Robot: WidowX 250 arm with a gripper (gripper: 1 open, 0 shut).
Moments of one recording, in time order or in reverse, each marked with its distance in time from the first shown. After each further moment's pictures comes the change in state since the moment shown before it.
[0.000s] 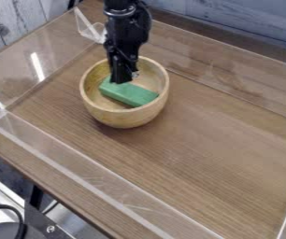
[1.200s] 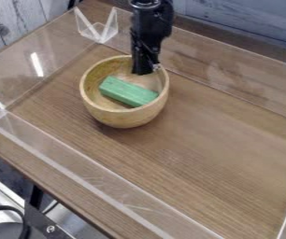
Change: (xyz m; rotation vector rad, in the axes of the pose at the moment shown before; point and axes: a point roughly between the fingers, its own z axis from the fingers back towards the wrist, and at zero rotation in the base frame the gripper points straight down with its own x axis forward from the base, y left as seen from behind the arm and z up) arm 0.036 0.002 -0.002 -0.007 -0.028 -0.108
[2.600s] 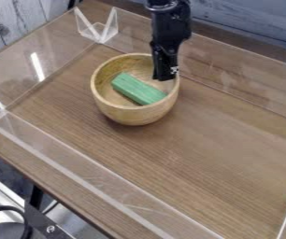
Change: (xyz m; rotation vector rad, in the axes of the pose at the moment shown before) arm 0.025 -0.021 -0.001 -0.094 -0.086 -0.083
